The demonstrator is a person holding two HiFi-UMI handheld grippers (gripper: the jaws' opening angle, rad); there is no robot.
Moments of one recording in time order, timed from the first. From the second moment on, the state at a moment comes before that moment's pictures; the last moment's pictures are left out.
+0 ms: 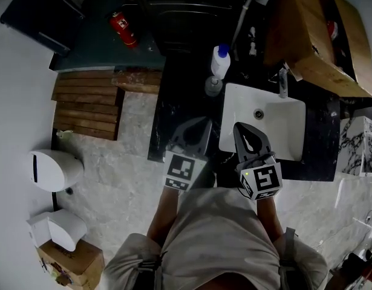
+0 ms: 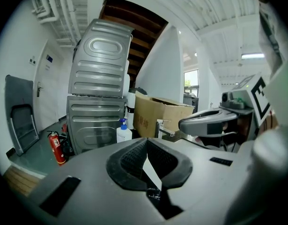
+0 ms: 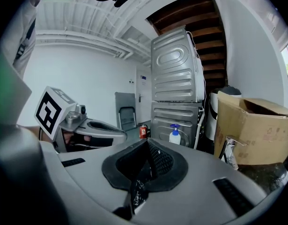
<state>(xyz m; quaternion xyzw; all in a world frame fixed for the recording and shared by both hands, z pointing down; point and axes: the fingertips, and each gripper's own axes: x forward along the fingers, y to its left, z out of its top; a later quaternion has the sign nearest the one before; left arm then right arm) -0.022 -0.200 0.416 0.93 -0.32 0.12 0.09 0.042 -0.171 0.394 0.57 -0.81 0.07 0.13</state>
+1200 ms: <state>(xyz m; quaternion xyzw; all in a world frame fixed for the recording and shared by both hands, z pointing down) -0.007 -0.260 0.483 0.92 -0.36 0.14 0.11 0.051 -0.233 0.462 0.54 -0.82 0.12 0.16</state>
